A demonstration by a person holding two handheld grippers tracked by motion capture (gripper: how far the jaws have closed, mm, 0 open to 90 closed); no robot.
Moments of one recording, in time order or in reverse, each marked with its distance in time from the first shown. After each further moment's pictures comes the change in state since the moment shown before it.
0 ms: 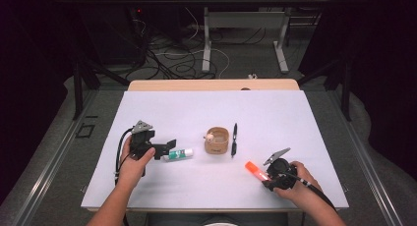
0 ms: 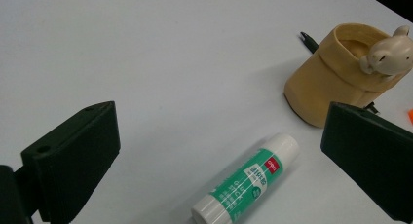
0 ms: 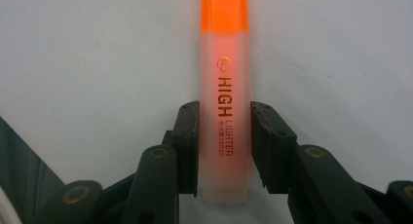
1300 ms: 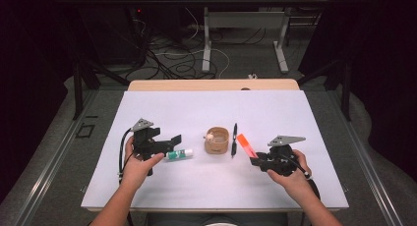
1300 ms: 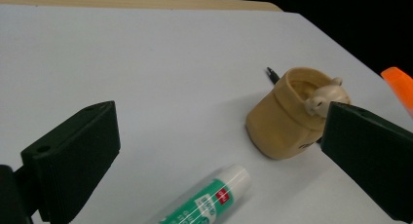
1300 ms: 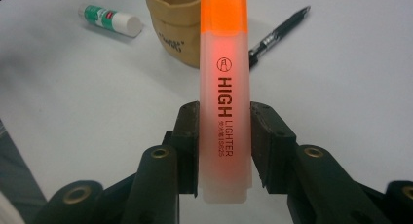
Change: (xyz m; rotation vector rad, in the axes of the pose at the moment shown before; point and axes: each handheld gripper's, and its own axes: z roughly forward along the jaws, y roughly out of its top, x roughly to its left) left arm -0.022 0.013 -0.007 -0.102 -0.082 -0.090; right arm -0.005 0.030 -0.022 -0.454 0.094 0.138
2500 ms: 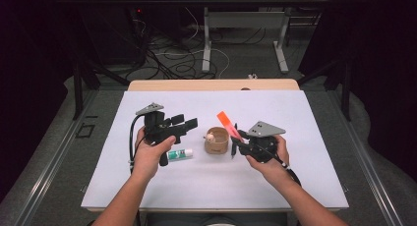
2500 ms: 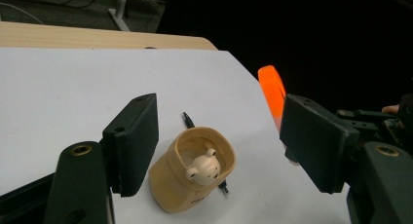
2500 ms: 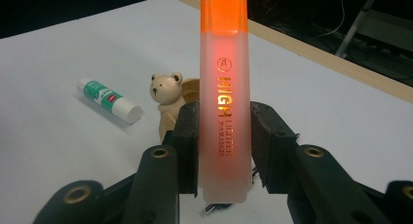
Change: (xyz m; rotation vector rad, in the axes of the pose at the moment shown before) left arm -0.054 0.057 0.001 -0.036 -0.186 -0.065; right arm 0.036 0.050 0.023 -0.236 -0.101 -0.237
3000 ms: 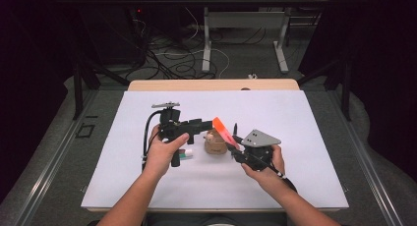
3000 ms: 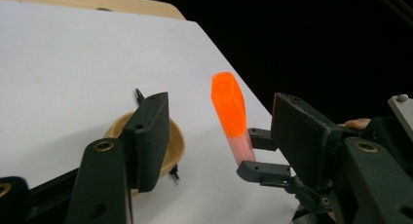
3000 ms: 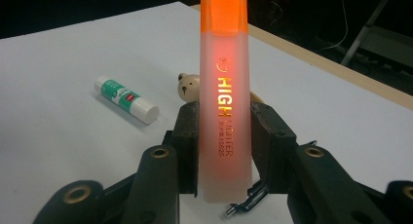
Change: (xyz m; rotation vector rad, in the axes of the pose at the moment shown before) left arm -0.019 0.005 0.029 0.118 -0.106 -0.099; right arm 0.022 -0.007 -0.001 -0.031 0.016 -0.026
